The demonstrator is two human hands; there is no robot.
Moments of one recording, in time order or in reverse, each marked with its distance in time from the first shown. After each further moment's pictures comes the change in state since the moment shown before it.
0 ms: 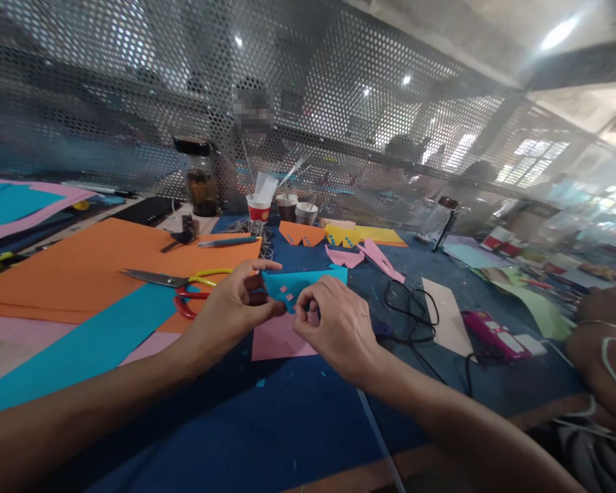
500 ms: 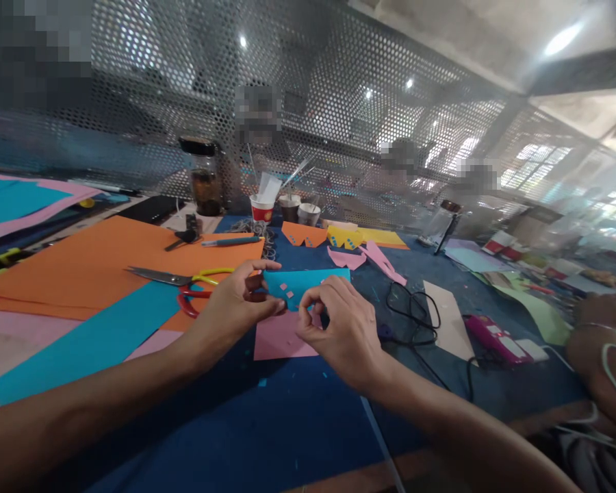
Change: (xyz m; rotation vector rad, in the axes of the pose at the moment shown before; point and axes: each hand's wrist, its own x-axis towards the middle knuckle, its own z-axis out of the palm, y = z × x) left_hand -0.001 0.004 0.000 -0.040 0.056 -0.089; right_hand 0.001 -0.007 -0.009 0.011 0.060 -0.029
